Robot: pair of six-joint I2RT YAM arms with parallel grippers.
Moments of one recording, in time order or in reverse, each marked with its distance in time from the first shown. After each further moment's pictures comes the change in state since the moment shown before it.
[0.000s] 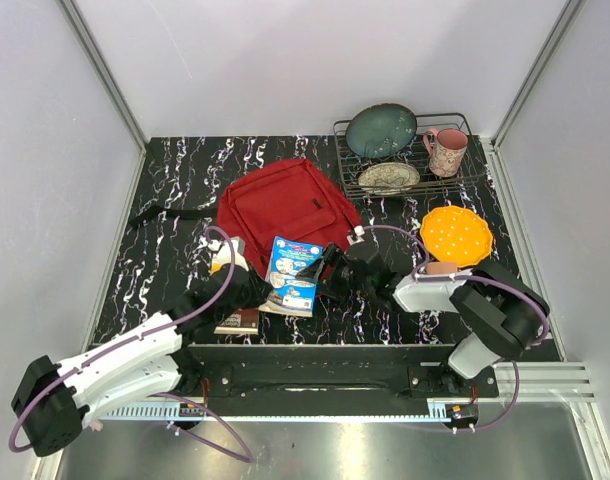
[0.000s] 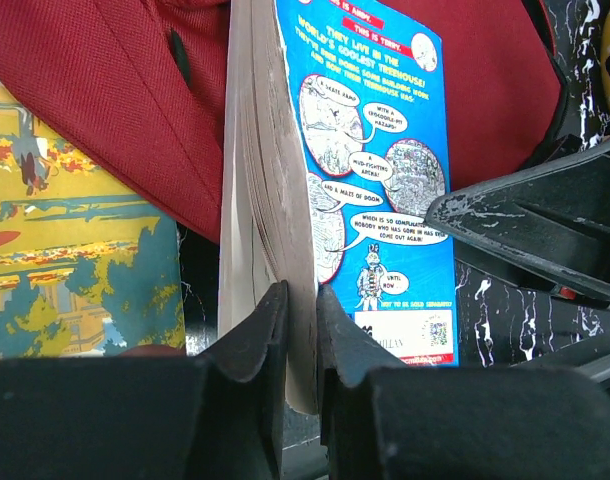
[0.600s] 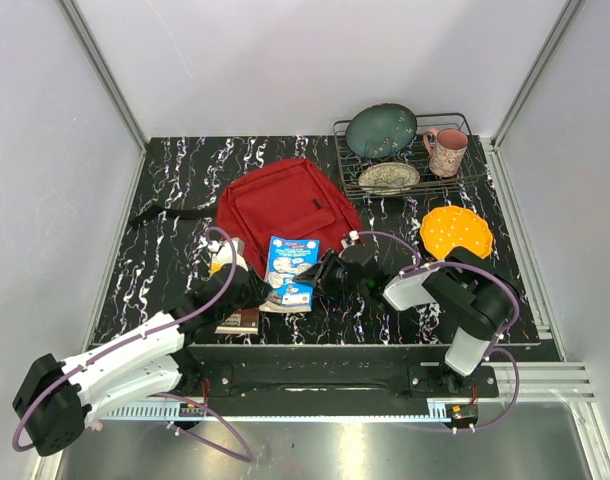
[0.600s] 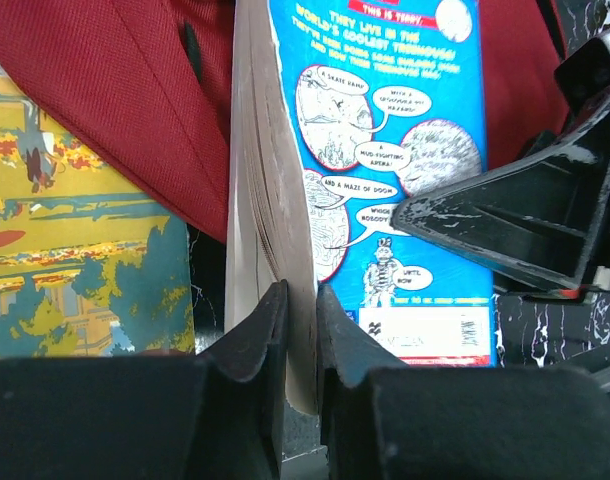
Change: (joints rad) left arm 0.020 0.026 -0.022 0.035 0.011 0.000; right arm -0.001 0.174 0.002 0.206 -0.064 0.145
